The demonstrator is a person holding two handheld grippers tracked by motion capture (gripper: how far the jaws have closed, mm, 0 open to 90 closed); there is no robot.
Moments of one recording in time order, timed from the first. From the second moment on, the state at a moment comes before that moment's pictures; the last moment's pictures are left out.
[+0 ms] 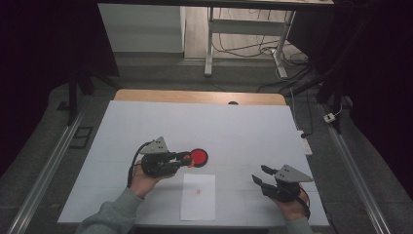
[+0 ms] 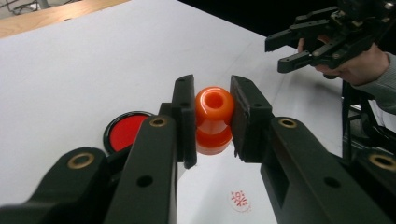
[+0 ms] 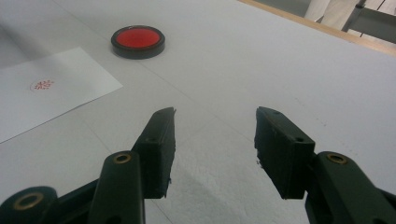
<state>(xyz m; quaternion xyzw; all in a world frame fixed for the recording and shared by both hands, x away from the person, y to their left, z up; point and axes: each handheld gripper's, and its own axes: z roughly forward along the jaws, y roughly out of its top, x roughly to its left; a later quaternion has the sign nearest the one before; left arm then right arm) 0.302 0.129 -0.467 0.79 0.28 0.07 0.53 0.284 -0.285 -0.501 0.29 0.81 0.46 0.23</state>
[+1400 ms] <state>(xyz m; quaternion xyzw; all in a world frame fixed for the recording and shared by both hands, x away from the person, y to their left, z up) 0.353 0.134 -0.519 0.83 0.37 0.12 0.41 0.286 -0.284 -0.505 0.30 0.81 0.45 0.23</state>
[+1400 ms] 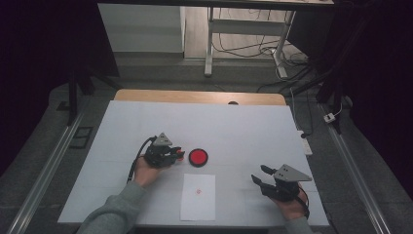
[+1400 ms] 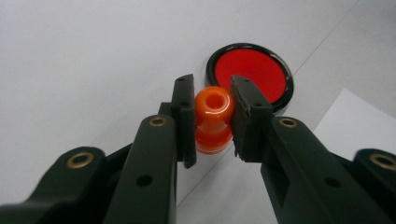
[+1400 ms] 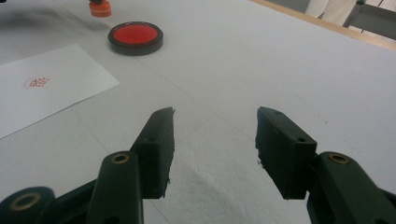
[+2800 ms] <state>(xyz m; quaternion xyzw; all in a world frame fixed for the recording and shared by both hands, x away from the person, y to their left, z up) 0.311 0.156 -0.495 0.81 0.35 0.11 0.45 0.288 -0.291 -0.503 0.30 0.81 0.45 0.24</state>
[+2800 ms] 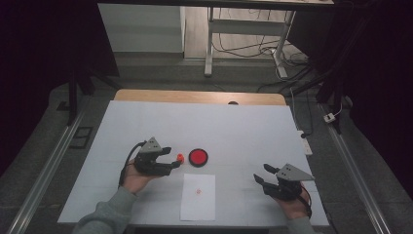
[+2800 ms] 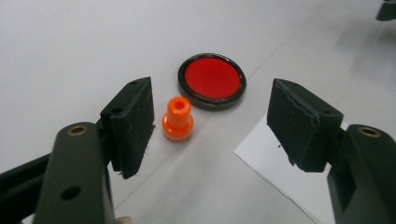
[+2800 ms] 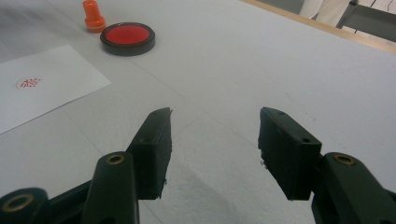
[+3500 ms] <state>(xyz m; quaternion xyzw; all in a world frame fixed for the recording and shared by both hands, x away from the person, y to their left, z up) 0.249 0.221 -0.503 0.80 0.37 0.12 0.46 0.291 -0.300 -0.505 0.30 0.81 0.45 0.24</state>
